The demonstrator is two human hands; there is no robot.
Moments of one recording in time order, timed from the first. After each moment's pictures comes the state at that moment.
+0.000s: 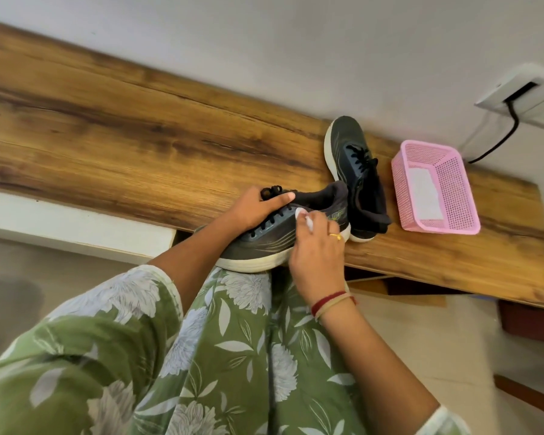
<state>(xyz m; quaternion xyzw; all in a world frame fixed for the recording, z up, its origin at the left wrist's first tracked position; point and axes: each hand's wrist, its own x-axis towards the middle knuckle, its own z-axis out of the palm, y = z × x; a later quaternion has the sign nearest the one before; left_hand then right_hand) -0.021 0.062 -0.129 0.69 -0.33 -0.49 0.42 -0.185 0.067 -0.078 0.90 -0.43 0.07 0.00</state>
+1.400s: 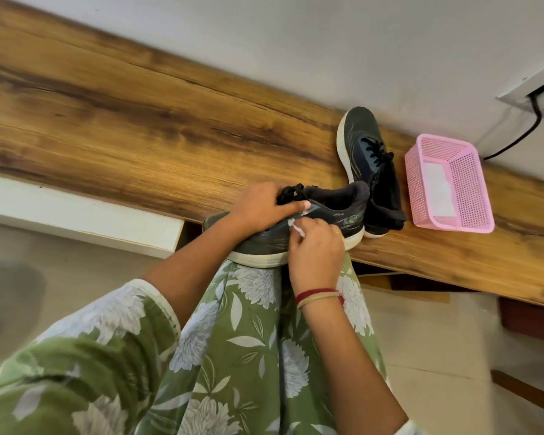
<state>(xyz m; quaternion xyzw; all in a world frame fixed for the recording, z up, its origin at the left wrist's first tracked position) -0.023 0.075 -0.114 0.75 -0.51 -0.31 0.29 -0.158 0.083 -0.075 0.84 -0.52 0.13 -0.11</state>
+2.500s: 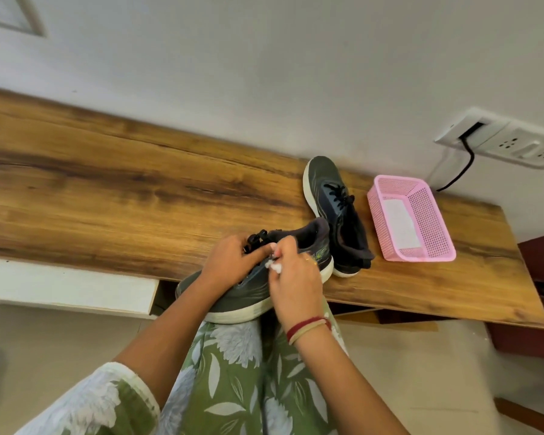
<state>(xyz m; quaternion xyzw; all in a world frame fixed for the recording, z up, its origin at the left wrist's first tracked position) -0.027 0.080 -0.113 0.77 -0.43 -0.33 0.34 -0.153 0.059 -0.058 0.85 -0.48 0.13 -0.15</state>
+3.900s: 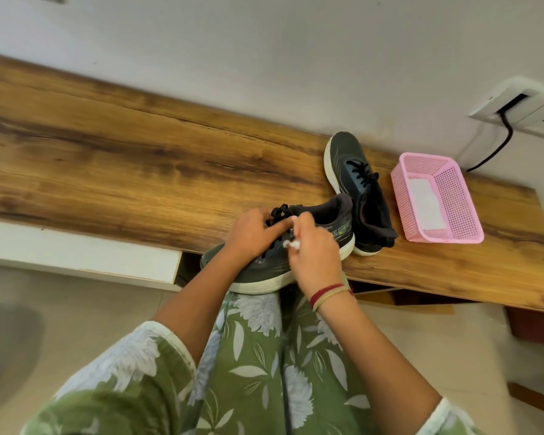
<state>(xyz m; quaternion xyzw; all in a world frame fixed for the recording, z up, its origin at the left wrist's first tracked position) -0.026 0.078 -0.114 0.75 -0.43 -0.35 0.37 -0.153 0.049 -0.069 0.88 -0.44 0.10 -0.18</state>
